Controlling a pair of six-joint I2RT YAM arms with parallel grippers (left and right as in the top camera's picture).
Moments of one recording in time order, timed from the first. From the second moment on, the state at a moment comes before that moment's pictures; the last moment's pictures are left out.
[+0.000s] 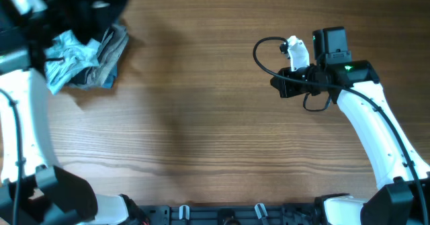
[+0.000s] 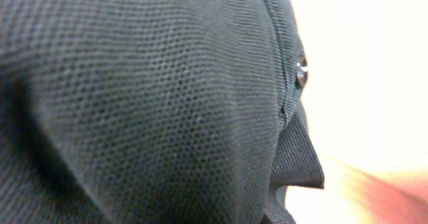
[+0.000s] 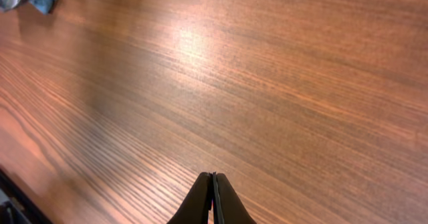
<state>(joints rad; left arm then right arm) 0.40 1.61 1.48 -0.40 0.45 -0.33 0.14 1.49 1.17 -0.83 -0.47 -0.06</state>
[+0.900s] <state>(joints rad) 0.30 1.32 1.66 -1.06 0.49 0.11 0.14 1.21 1.21 -0.70 -0.41 0.10</state>
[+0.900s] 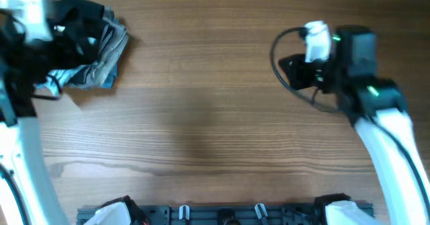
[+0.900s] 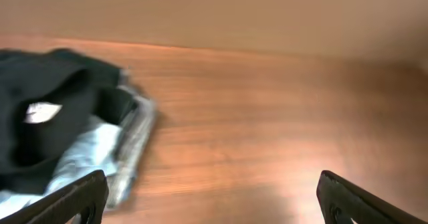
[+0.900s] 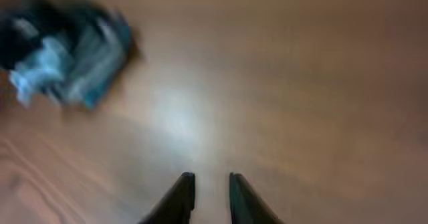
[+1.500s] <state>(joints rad) 0.17 1.09 1.66 -1.30 0.30 0.12 0.14 0.72 1.25 -0.95 -0.39 0.12</state>
